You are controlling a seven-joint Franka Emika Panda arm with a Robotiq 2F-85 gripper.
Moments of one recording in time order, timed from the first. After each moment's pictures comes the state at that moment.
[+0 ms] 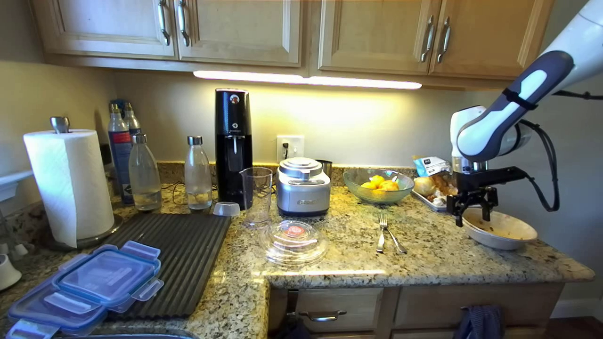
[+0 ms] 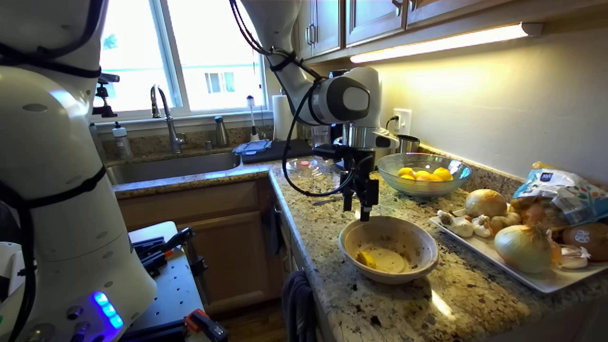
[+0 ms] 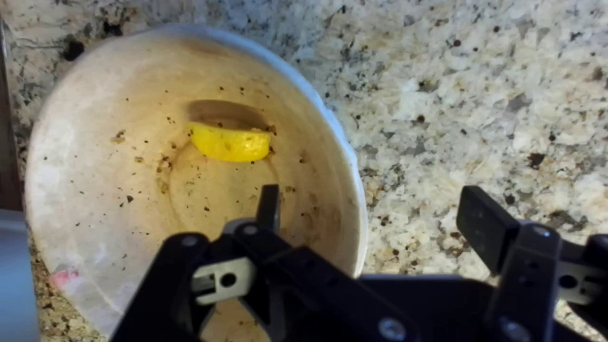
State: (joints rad) arm 0.03 0.40 -0.16 -2.16 -0.15 2.39 0.29
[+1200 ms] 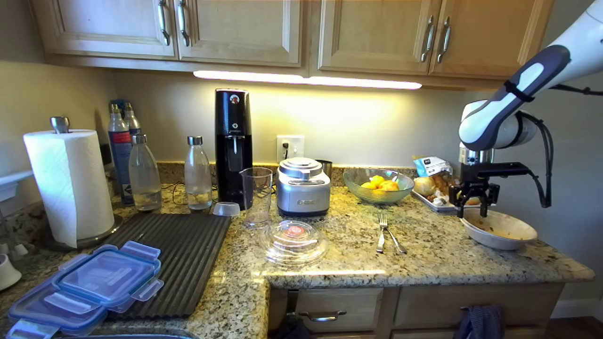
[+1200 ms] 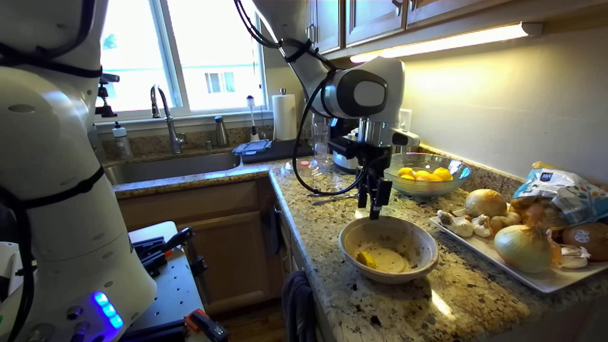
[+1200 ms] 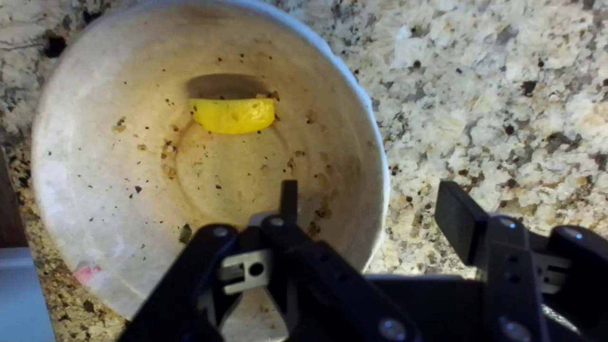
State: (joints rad) arm -0.04 0.40 -0.16 -2.11 -0.01 2.39 0.23
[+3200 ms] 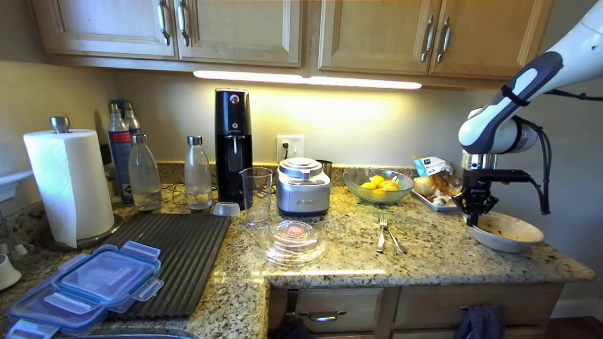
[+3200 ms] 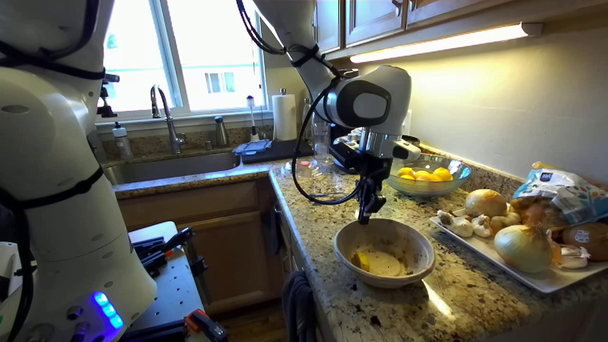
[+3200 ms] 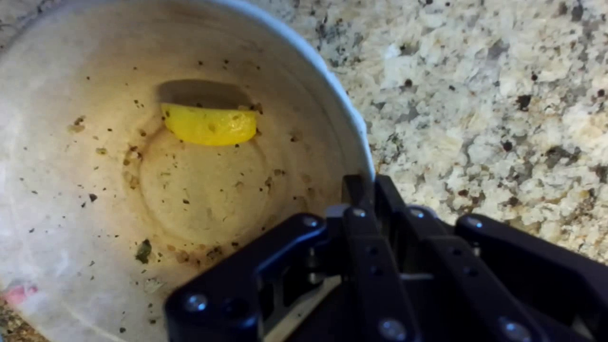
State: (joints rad) arm -0.07 0.43 -0.14 -2.11 0.09 2.38 0.18
